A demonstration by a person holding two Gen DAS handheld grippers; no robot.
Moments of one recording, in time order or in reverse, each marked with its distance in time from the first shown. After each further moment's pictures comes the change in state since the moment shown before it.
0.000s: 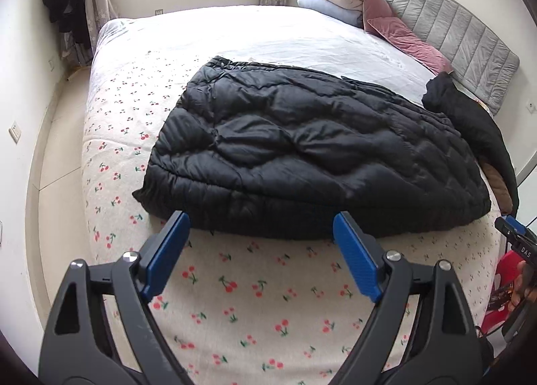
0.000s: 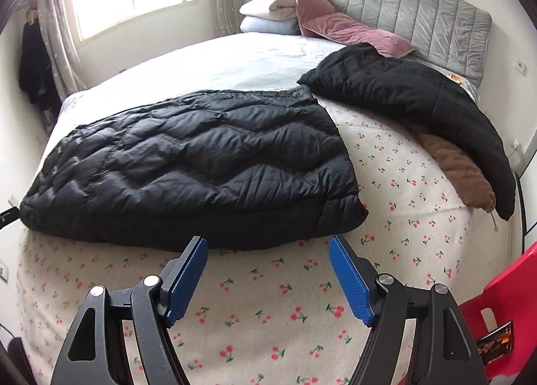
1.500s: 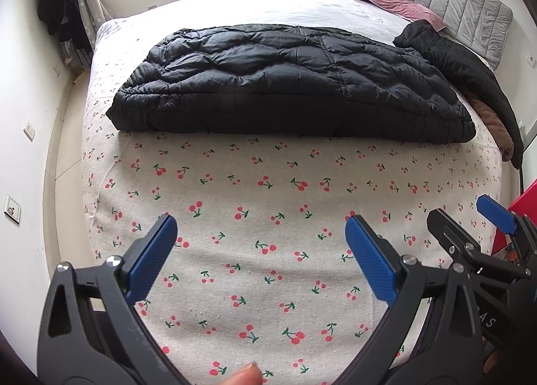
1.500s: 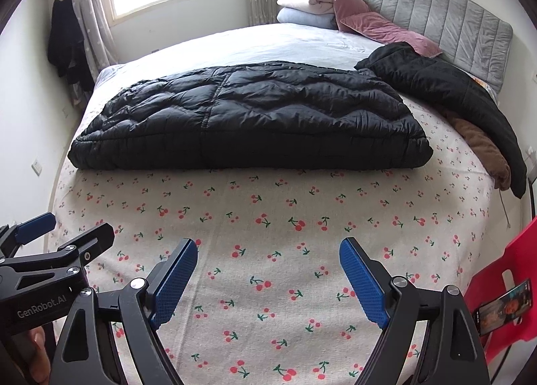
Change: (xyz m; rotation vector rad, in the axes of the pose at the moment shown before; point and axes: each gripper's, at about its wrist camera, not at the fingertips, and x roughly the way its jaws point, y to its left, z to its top) left arm -0.032 -0.105 -0.089 0.078 0.082 0.096; right arm -0.048 0.118 -0.080 -0.056 0.045 0.060
